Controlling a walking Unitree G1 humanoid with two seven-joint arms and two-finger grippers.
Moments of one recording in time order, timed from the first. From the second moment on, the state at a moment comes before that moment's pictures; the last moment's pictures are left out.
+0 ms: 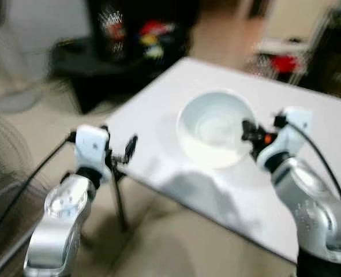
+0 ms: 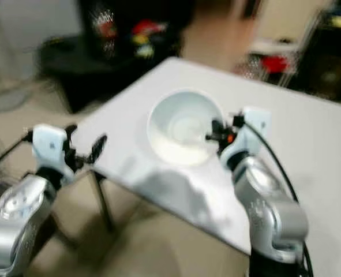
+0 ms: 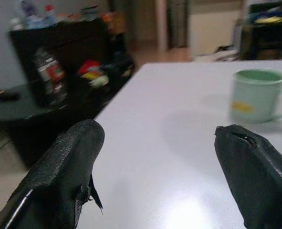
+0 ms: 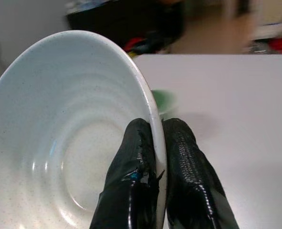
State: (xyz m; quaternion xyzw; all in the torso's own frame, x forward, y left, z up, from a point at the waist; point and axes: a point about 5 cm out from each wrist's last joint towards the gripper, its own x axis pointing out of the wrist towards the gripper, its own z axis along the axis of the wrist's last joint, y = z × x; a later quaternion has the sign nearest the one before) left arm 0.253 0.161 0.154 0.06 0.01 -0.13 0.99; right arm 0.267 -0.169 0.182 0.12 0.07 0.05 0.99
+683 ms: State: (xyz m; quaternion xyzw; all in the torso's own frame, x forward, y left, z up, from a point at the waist) left arm 0.254 0.144 0.156 0.05 0.00 -0.20 0.98; right arm 0.262 -0.190 0.180 0.18 0.10 0.01 0.98
